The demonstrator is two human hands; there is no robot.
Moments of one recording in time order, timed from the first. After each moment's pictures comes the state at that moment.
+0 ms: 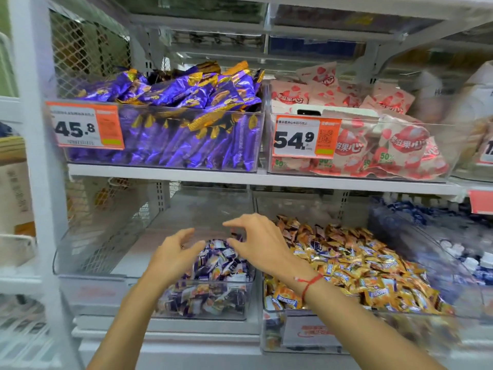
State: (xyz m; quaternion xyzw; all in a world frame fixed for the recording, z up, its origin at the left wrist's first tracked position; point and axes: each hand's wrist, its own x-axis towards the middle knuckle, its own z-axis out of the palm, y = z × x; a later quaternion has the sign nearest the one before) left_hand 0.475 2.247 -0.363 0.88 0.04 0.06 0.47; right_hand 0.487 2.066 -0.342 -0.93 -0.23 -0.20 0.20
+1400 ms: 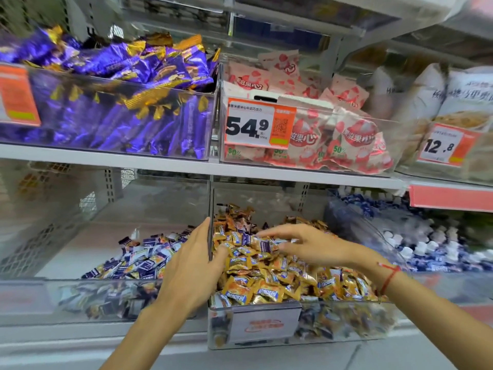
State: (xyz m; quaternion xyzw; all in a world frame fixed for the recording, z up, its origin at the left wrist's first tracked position) left_hand 0.449 2.135 -0.374 0.91 -0.09 0.14 0.38; right_hand 0.465 1.905 -0.323 -0.94 -0.21 0.08 0.25
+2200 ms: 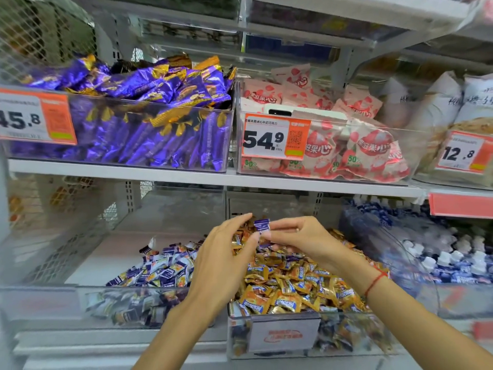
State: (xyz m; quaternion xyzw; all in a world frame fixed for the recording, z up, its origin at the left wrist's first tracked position) left_hand 0.450 2.130 -0.356 0.84 -0.18 0.22 0.47; right_hand 0.473 1.949 -0.320 -0.82 -0.07 0.00 0.57
